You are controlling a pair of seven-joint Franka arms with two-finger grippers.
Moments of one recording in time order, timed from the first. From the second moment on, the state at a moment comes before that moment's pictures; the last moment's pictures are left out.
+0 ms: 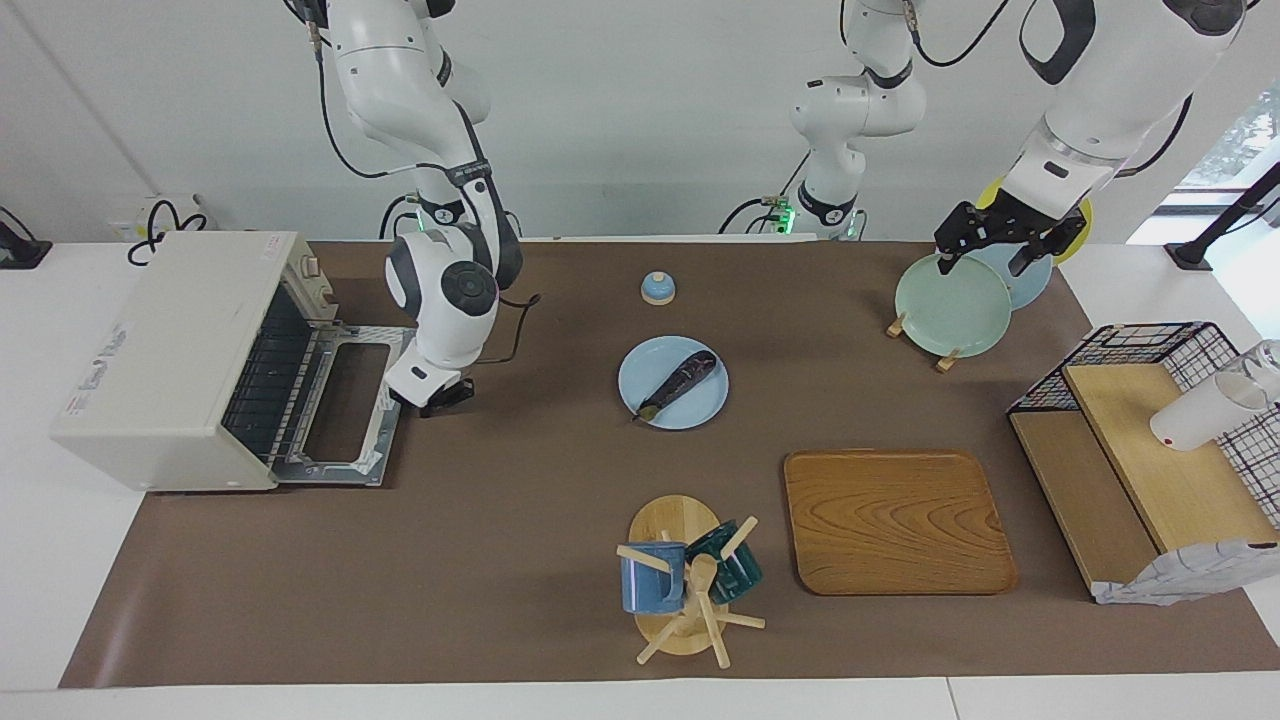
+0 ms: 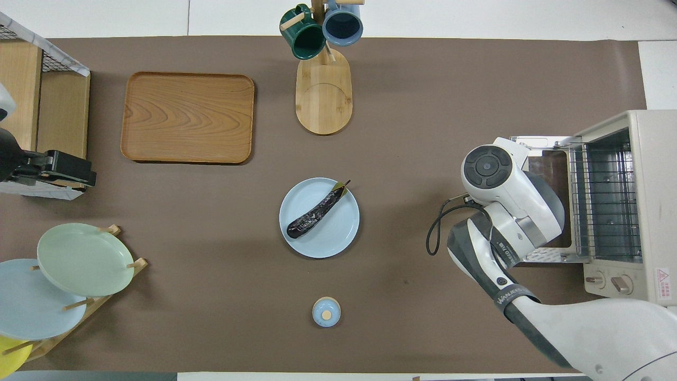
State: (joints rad) left arm -0.05 -0.04 -0.03 -1.64 -0.03 1.54 0.01; right arm 0.24 0.26 -0.03 -2.13 -0.50 2.19 0.31
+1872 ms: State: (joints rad) left arm -0.49 0.23 -0.07 -1.74 -0.09 1.97 0.03; right arm -0.06 -0.09 -0.01 -2.11 -0.46 2.01 -0.31
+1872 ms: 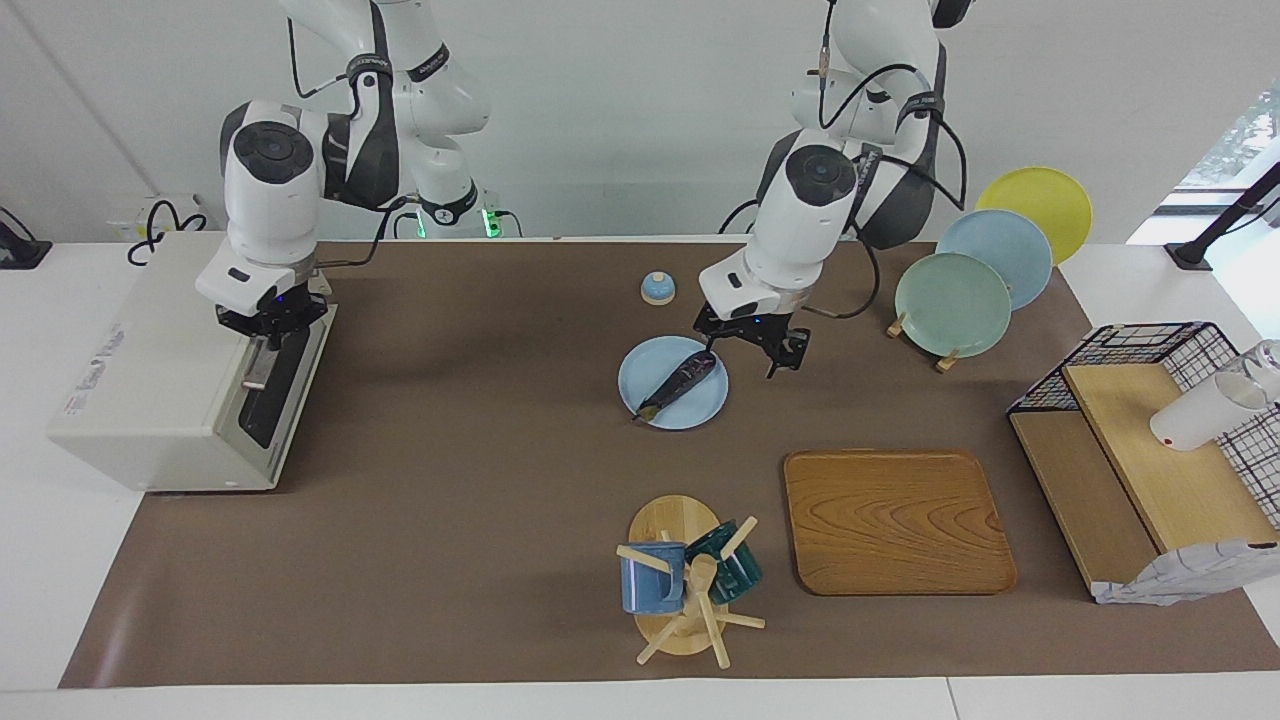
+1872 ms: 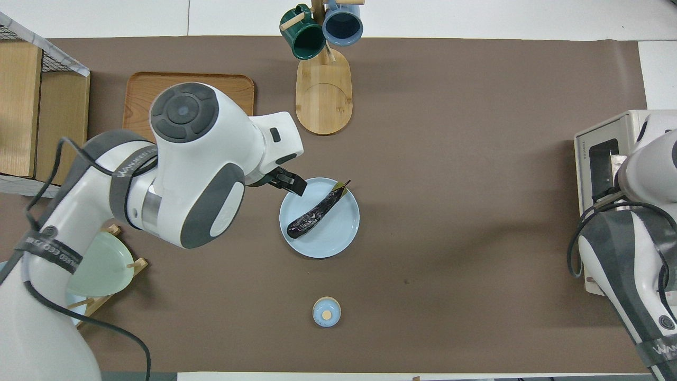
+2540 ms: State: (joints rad) left arm -0.55 0.30 -0.07 -1.81 -0.09 2.01 0.15; right arm -0.06 -0.08 0.00 -1.67 -0.06 1.55 -0.32
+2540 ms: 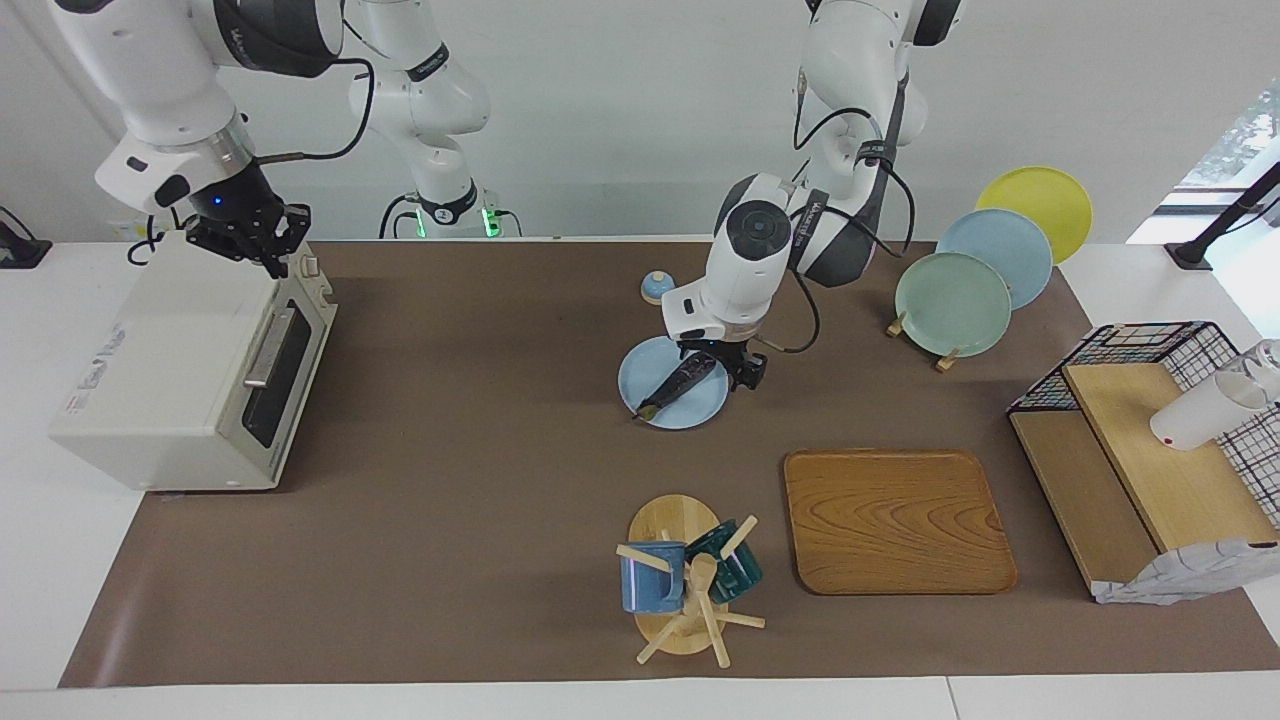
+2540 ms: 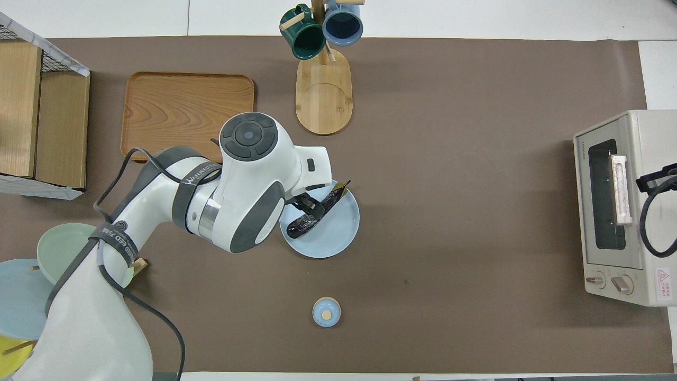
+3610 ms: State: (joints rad) left arm -0.60 0.30 -0.07 -1.92 -0.09 2.11 0.15; right arm 0.02 -0.02 0.00 -1.60 -0.05 1.48 -0.15
